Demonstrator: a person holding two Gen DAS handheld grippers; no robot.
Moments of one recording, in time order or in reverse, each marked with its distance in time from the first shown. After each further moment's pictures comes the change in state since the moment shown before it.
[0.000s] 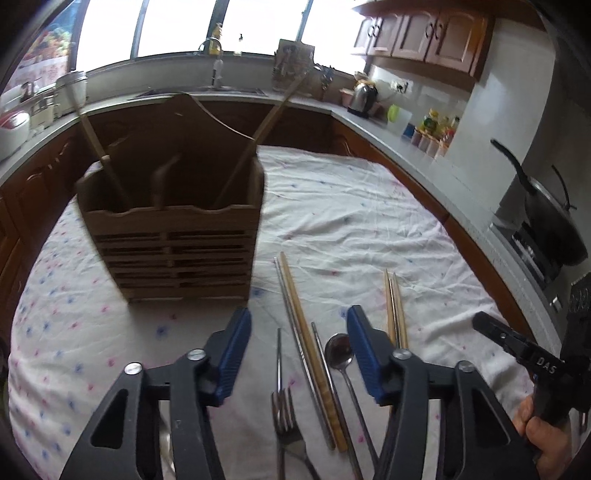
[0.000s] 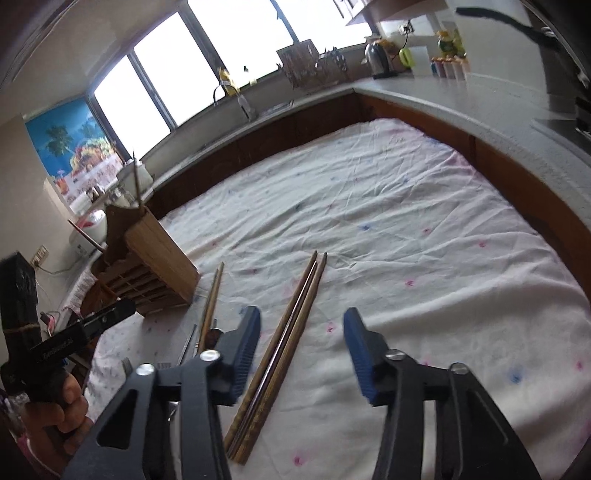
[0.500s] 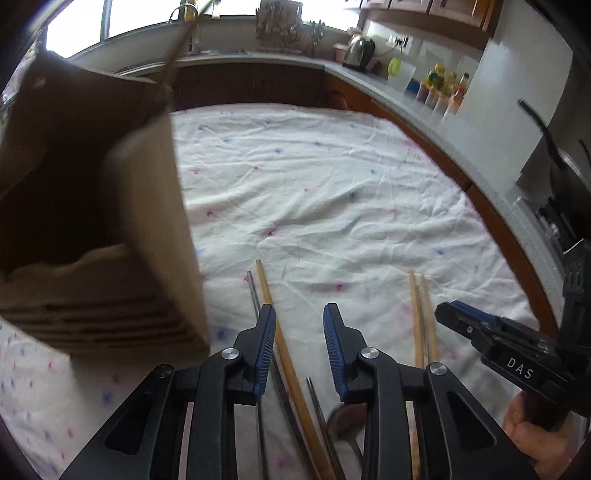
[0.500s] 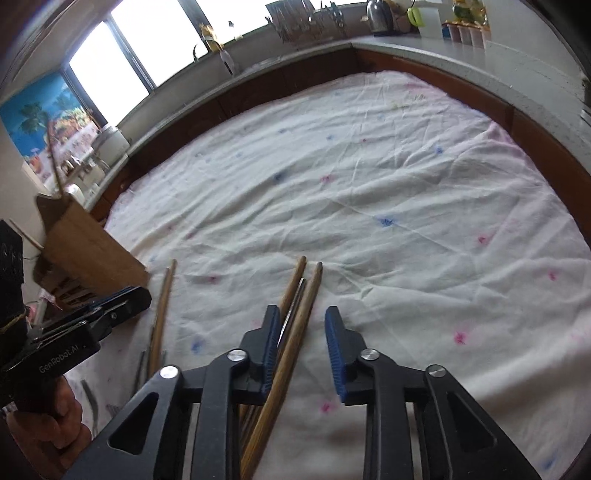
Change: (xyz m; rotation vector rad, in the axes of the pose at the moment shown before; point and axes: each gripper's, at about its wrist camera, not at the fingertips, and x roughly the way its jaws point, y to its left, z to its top) left arm 0.126 -0.002 0.056 0.047 0.175 0.026; right arm 0.099 -0.005 0.032 -0.009 0.181 -0.068
